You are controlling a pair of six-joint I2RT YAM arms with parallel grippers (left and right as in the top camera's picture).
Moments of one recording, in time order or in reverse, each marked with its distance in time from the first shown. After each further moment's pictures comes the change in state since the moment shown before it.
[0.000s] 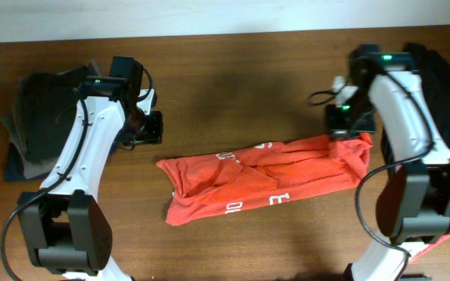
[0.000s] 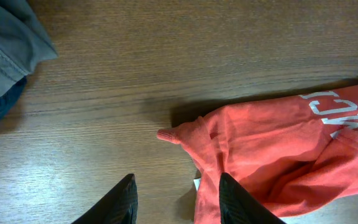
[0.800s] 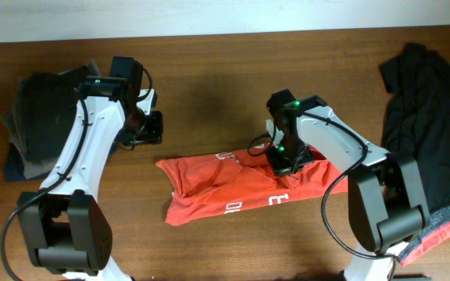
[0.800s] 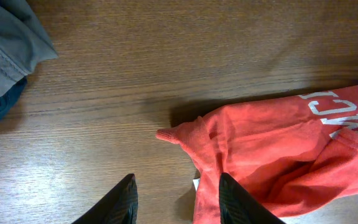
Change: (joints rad) left arm 0.000 0.000 0.000 0.001 0.000 0.000; right arm 0.338 0.001 -0.338 0.294 0.000 0.053
